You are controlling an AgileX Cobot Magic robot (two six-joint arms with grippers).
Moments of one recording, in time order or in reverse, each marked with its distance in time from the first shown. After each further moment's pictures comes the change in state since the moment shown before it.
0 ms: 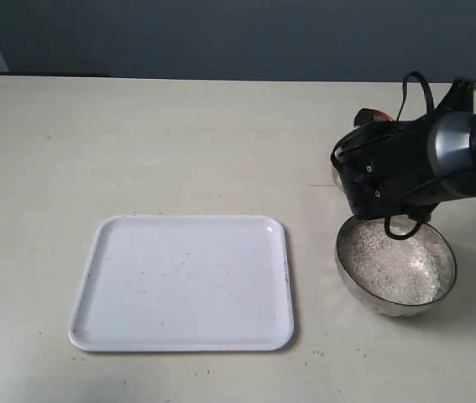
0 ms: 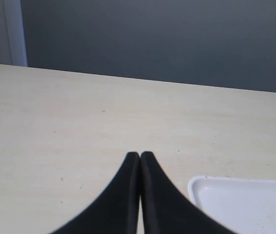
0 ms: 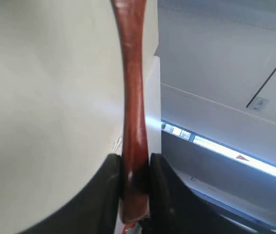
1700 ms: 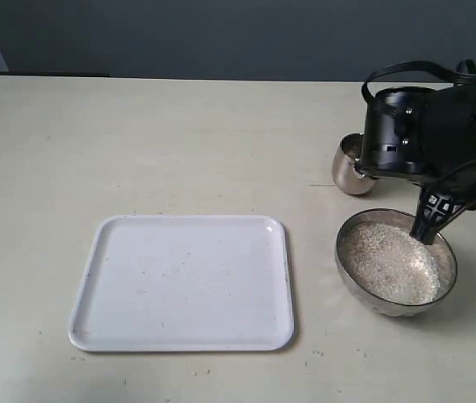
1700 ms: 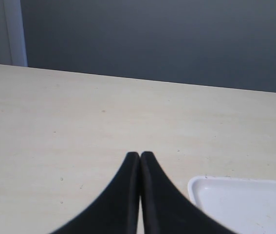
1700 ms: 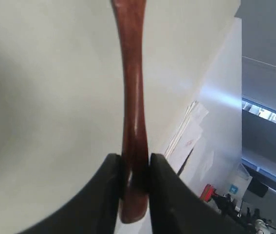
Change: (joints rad) left arm 0.000 0.000 0.000 0.000 0.000 0.000; right arm 0.006 -0.166 -0.035 0.422 0.002 -0.239
